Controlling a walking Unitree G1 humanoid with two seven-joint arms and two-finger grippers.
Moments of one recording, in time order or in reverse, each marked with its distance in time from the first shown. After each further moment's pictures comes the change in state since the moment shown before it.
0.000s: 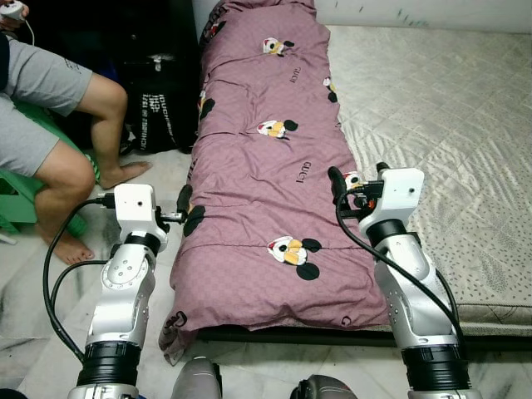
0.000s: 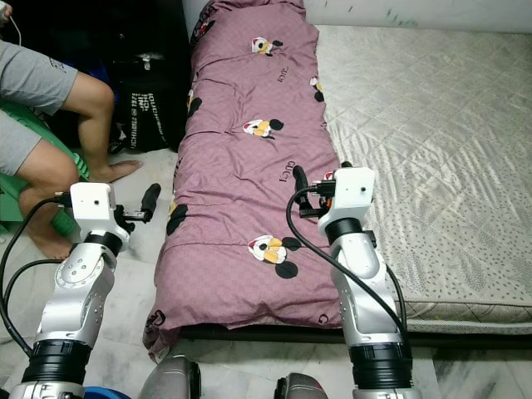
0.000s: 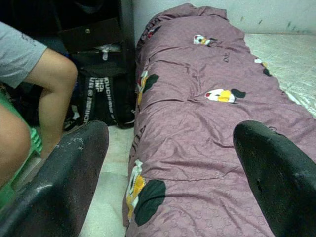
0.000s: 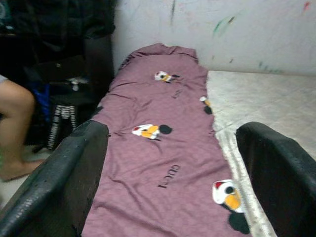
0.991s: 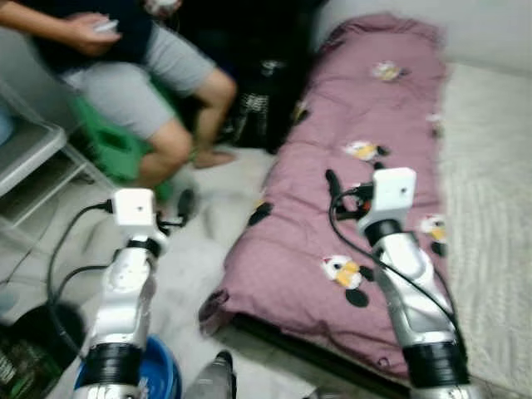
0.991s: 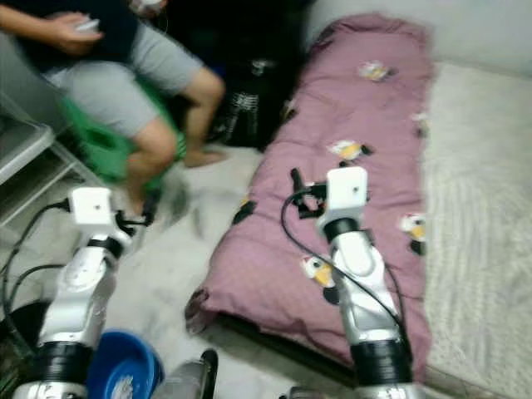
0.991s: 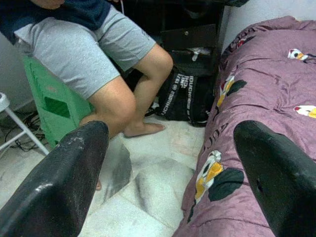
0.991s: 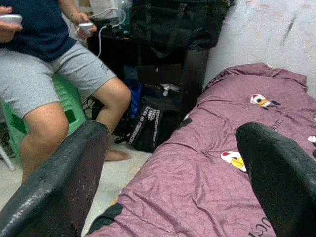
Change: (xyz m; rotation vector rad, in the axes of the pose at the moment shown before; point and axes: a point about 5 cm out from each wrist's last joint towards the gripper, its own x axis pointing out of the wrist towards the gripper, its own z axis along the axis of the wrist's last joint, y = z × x) left arm 0.001 -0.005 -0.005 -0.017 0.001 -0.032; right arm 0.003 0.000 -0.003 -0.054 0.008 0.031
